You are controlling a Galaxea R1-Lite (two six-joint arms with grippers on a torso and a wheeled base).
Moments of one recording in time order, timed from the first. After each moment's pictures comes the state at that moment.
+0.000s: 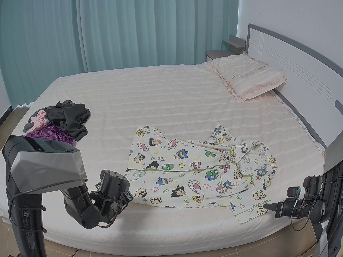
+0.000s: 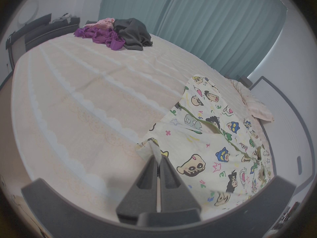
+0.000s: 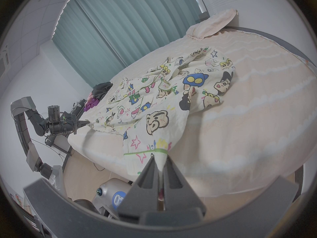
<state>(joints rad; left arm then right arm) -0.46 2.27 -0.56 -0.91 0.38 -0.93 -0.12 2.32 -0.02 -1.52 0.59 0.04</state>
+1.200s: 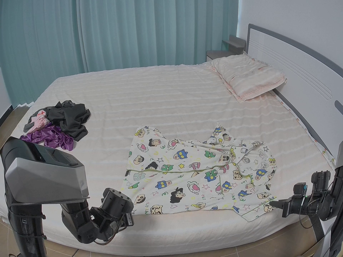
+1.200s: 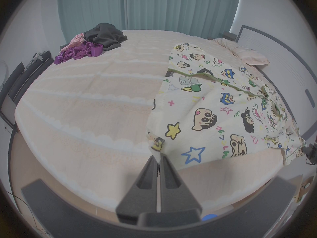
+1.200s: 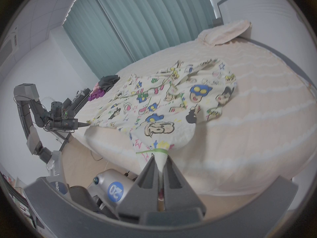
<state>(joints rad) -0.57 2.23 -0.40 -0.87 0.40 -0.66 -0.17 2.13 -0.02 -1.31 0.62 -0.15</state>
